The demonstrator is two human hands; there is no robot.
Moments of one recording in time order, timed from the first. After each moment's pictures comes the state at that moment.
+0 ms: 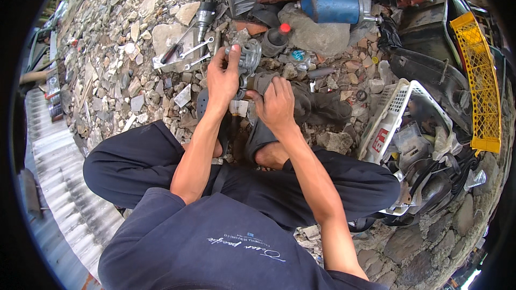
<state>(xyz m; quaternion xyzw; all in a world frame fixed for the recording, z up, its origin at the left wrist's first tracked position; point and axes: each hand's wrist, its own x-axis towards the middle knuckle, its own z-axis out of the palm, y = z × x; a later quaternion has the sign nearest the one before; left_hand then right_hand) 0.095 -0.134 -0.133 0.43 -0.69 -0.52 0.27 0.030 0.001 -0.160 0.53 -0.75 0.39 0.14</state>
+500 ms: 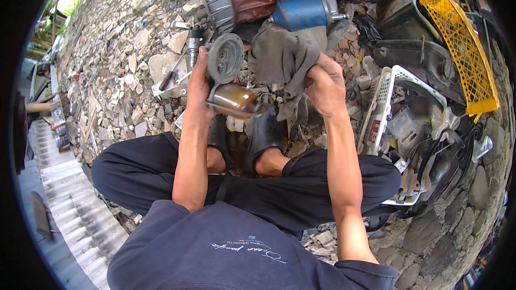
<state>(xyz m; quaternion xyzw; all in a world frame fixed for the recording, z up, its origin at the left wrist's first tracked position) 0.094 -0.134 -0.064 0.24 -0.40 -0.85 0.24 -0.056 0.054 -0.049 0.23 -0.47 0.79 -0.30</state>
